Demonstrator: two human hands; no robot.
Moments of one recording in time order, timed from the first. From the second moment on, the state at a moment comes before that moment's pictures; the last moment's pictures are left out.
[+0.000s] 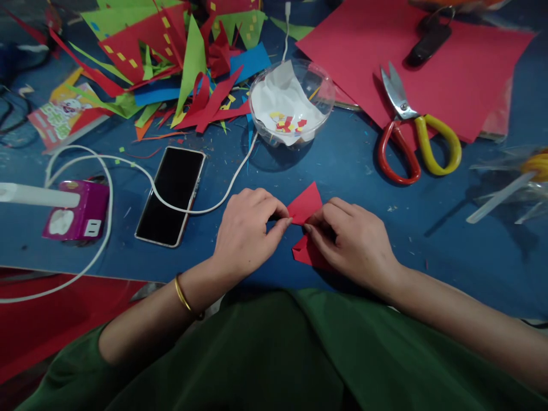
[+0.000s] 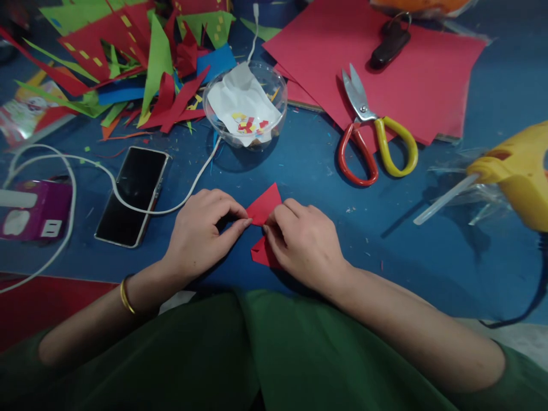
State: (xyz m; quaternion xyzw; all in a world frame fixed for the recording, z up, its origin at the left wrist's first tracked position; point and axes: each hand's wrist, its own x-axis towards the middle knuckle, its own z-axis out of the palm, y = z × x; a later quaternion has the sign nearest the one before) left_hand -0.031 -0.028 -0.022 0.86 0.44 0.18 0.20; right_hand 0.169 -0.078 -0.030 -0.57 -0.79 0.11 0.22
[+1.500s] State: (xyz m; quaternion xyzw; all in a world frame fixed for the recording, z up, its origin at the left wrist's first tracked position) left_hand -0.040 -0.060 -0.021 0.96 0.26 0.11 -0.01; right_hand 0.192 -0.113 -0.030 -0.41 -0.90 -0.05 0.16
